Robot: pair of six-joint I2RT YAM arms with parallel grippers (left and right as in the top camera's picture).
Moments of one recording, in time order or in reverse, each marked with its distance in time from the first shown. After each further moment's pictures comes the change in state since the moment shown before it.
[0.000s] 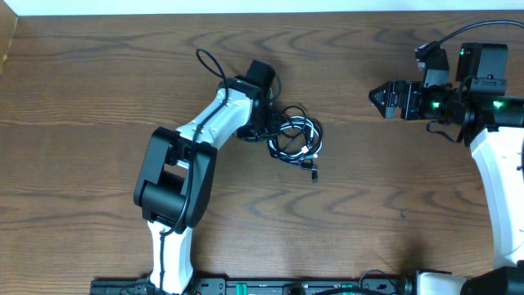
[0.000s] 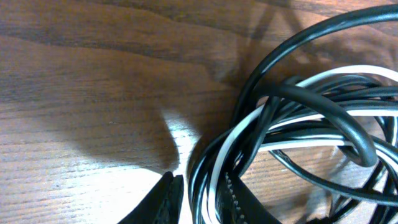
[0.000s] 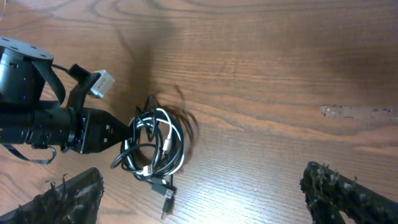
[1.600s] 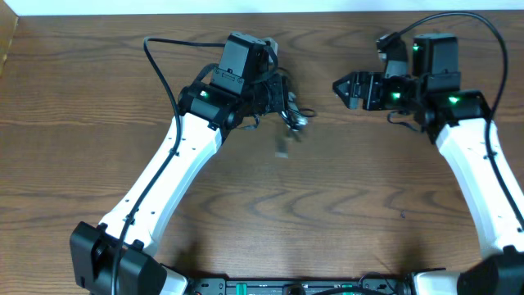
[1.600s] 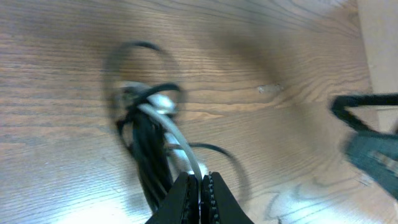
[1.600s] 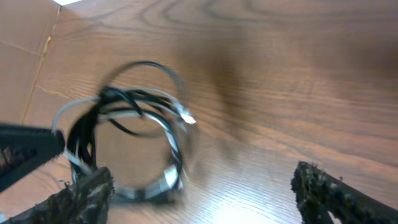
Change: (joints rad) left arm -0.036 -0.487 -0.007 0.105 0.054 -0.073; right arm 0.199 0.064 0.000 0.187 -0.010 0.216
